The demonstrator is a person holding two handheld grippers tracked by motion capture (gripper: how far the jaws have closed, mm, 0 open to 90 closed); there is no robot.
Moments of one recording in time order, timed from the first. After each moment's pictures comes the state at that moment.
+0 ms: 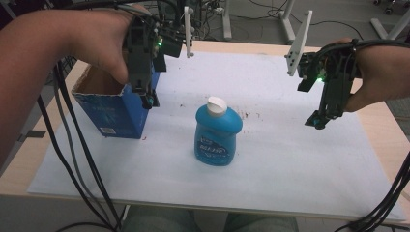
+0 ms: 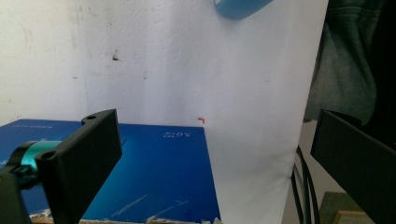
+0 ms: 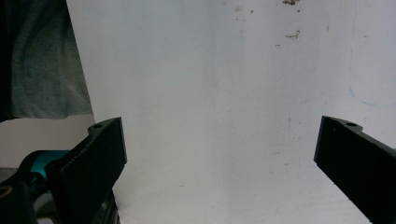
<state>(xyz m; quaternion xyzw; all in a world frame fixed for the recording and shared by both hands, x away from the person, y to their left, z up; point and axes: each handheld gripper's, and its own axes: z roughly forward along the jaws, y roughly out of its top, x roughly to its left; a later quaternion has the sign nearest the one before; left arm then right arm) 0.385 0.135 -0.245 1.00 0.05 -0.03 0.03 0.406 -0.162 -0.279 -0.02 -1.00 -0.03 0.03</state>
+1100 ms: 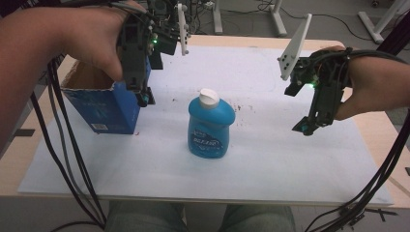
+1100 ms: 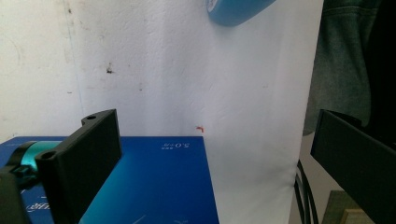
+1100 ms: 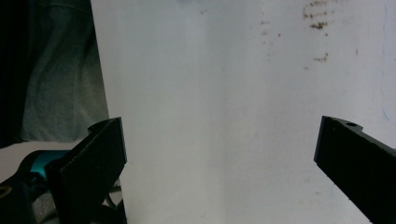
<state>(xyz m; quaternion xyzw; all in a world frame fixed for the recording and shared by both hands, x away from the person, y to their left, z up) 0.383 0.129 -0.253 1.00 0.03 -0.03 0.04 0.375 -0.166 -0.293 -0.03 -0.99 -0.10 0.04</state>
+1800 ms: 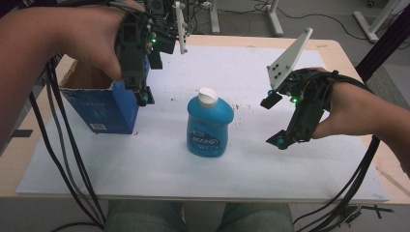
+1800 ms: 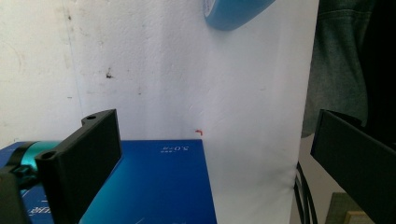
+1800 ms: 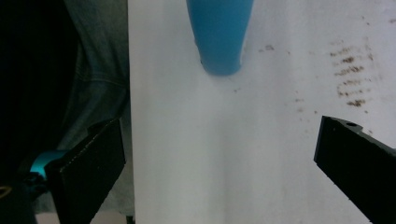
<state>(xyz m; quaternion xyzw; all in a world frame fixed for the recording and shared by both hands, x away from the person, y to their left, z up) 0.381 0.128 -0.251 1.00 0.02 -0.03 0.04 0.353 -0.154 -0.316 -0.03 -0.97 -0.24 0.06</state>
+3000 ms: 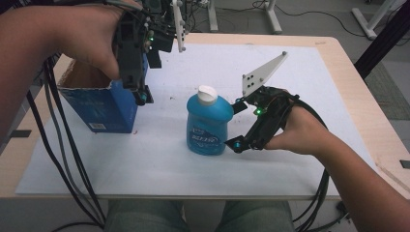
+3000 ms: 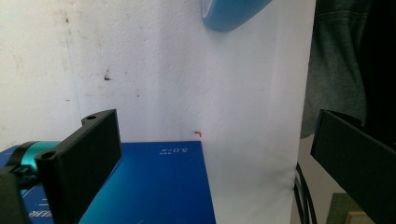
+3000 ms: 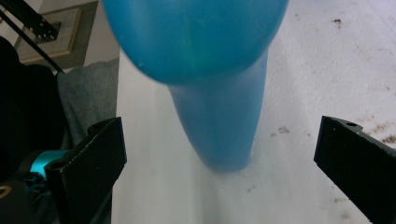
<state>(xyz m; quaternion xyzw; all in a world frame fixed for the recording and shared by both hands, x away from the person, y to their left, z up) 0.381 0.130 -0.252 1.00 0.02 -0.04 0.05 0.350 -0.117 -0.373 -0.08 -0.92 -0.38 0.06</state>
